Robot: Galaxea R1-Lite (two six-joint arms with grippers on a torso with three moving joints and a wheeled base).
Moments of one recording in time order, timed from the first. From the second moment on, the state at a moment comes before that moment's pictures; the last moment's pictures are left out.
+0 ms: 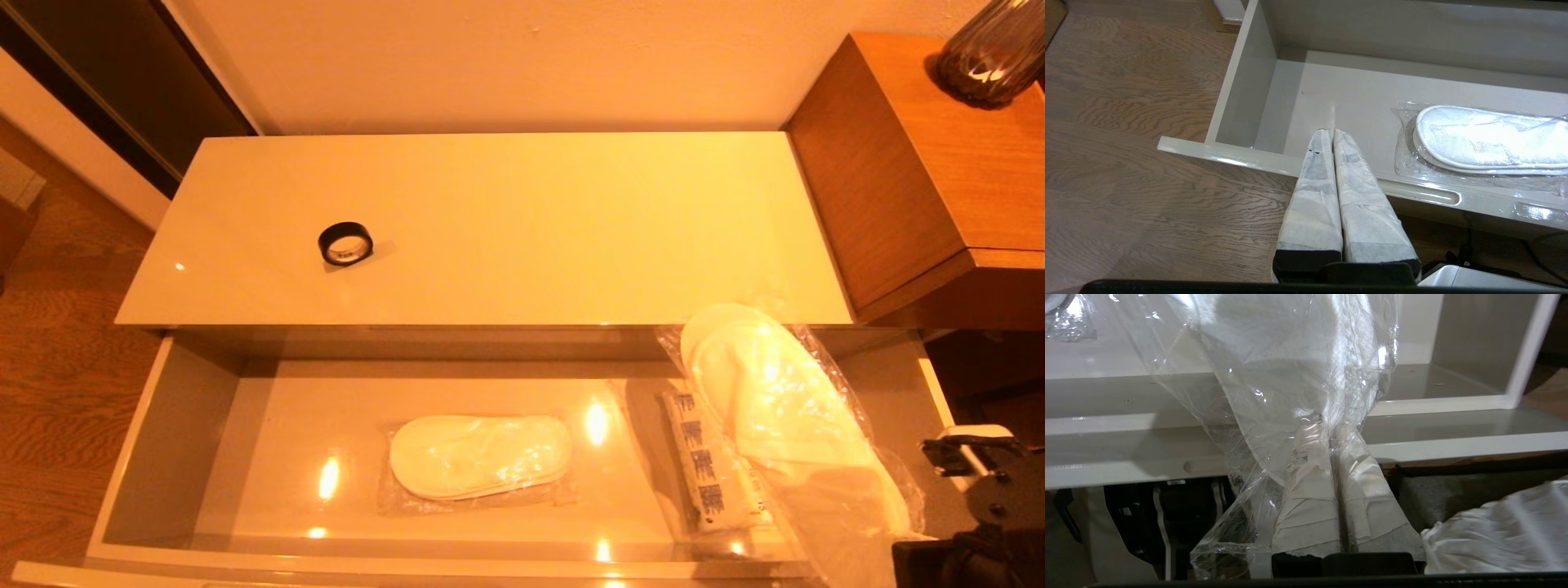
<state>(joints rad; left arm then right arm) 0.20 0.00 0.00 -0.01 0.00 -0.01 0.70 1.25 -0.38 0.06 -0.60 0.52</state>
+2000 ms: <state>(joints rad) 0.20 0.00 0.00 -0.01 0.01 -0.01 0.64 2.13 -0.13 -1.01 -0.66 0.67</state>
